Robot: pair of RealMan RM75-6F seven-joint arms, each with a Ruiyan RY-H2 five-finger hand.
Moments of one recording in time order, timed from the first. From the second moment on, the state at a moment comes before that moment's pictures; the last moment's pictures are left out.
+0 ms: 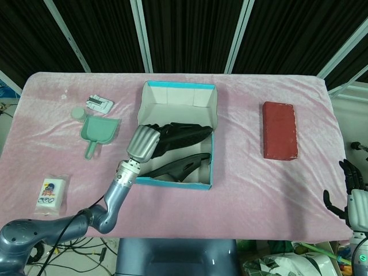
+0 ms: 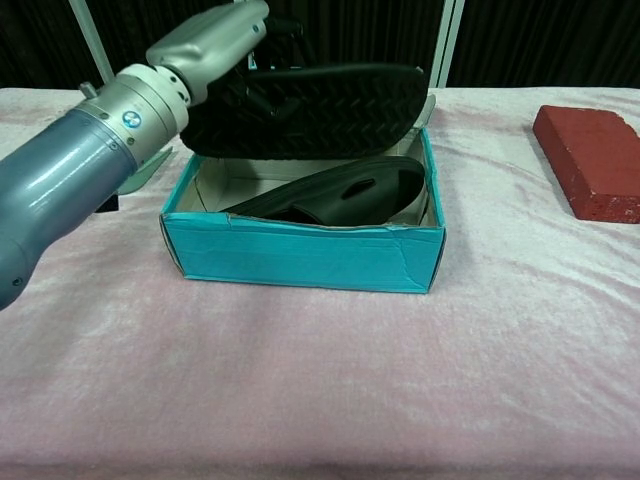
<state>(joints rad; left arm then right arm) -0.91 -1.83 -0.24 -1.15 1.30 1.26 0.12 0.05 -1.22 0.13 -1.43 -1.44 1.48 0.35</state>
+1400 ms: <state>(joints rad) -0.48 -1.49 -0.21 -1.47 1.15 1.37 0.21 0.36 -1.09 0.18 -1.65 -1.65 1.28 0.30</state>
